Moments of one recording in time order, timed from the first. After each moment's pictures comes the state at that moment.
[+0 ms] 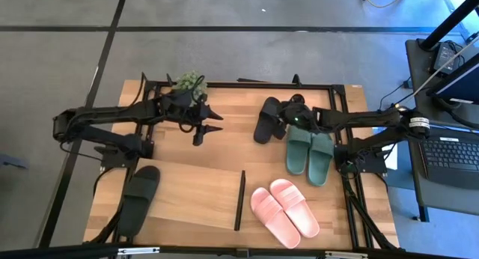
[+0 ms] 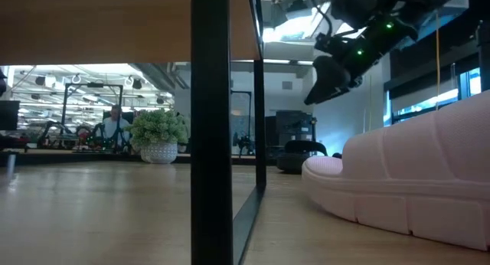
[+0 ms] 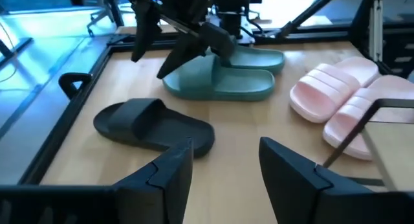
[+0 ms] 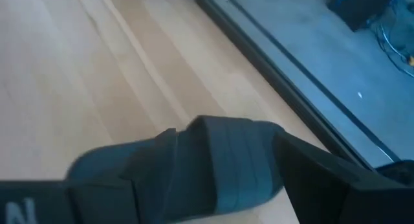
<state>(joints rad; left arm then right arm) 0.29 1.10 0.81 -0.14 0.22 0.16 -0.23 1.29 0.72 -0.11 0.44 0.07</state>
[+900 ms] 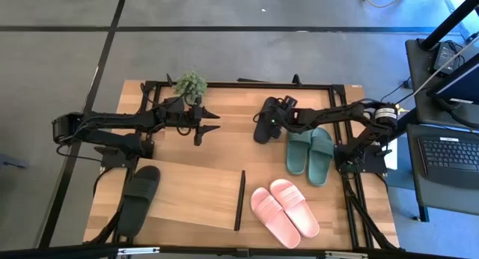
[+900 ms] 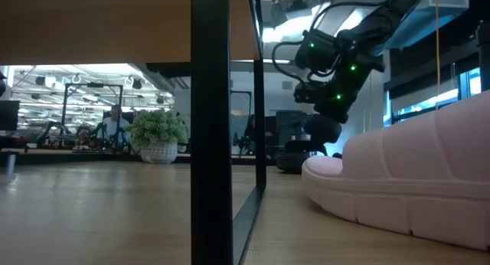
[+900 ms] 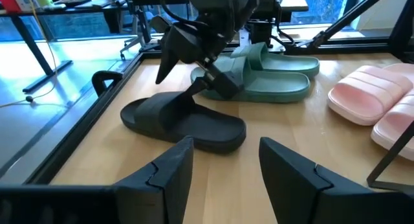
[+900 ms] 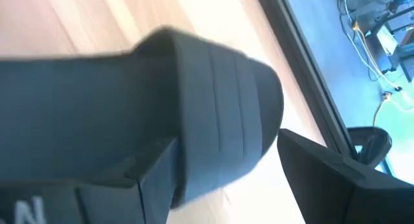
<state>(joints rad) 0.37 1.09 0.46 0.35 0.23 0.14 -0.27 1.65 0.85 -0.21 0.61 -0.04</state>
